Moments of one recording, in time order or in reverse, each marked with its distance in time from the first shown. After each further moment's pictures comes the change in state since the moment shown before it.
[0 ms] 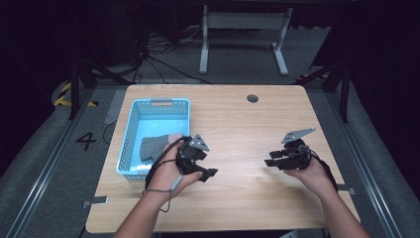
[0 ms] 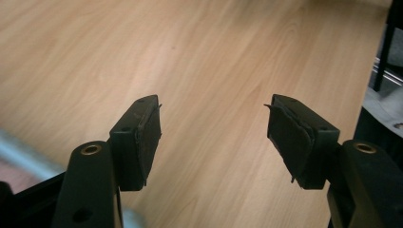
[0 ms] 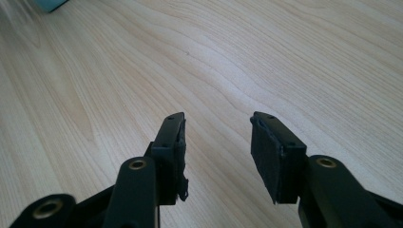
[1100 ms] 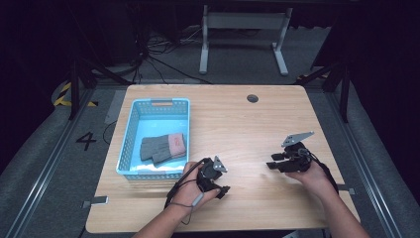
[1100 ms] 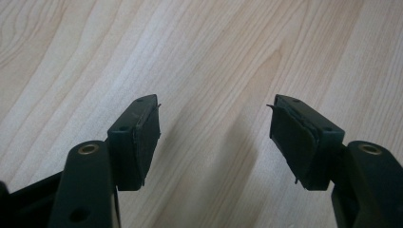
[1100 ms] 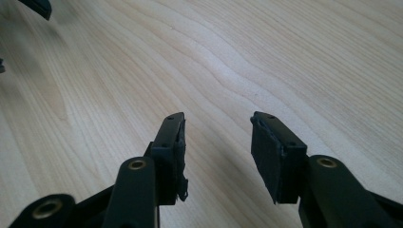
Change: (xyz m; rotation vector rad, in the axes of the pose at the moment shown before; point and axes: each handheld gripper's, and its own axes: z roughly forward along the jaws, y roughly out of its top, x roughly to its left) left arm -0.013 -0.031 0.088 0.081 0.035 0.019; right arm -0.007 -0.013 0.009 0.026 -0.027 -0.033
